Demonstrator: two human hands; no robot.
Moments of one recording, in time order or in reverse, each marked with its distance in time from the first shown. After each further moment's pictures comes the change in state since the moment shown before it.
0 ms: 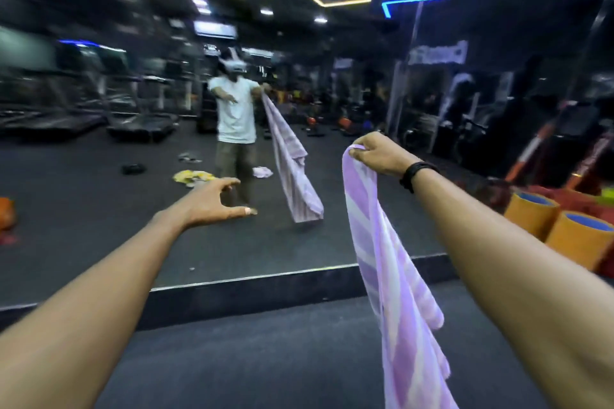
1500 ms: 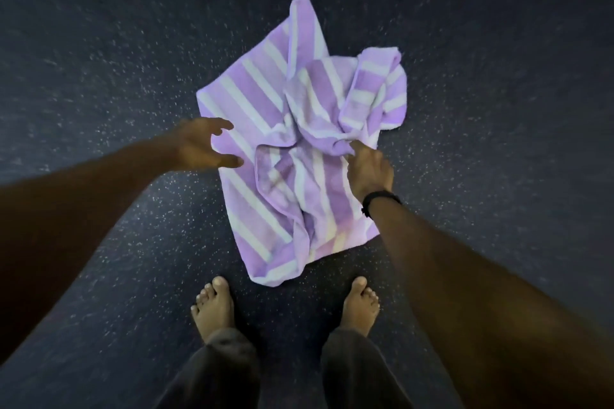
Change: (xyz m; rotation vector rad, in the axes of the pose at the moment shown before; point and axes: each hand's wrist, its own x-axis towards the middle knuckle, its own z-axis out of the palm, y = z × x) left_hand -0.172 -0.071 1.109 0.366 -1.549 0.459; right_hand -0.768 0.590 0.721 -0.050 0.032 1.865
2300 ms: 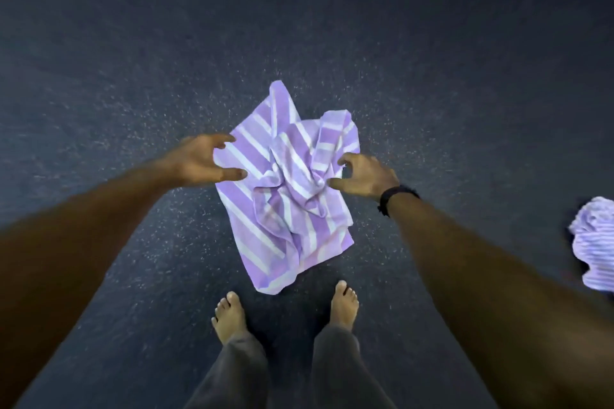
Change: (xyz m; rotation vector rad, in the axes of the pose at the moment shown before) left_hand -0.156 0.114 -0.133 -0.032 0.050 0.136; right_hand -0.083 -0.034 -0.252 0.054 -0.295 -0.091
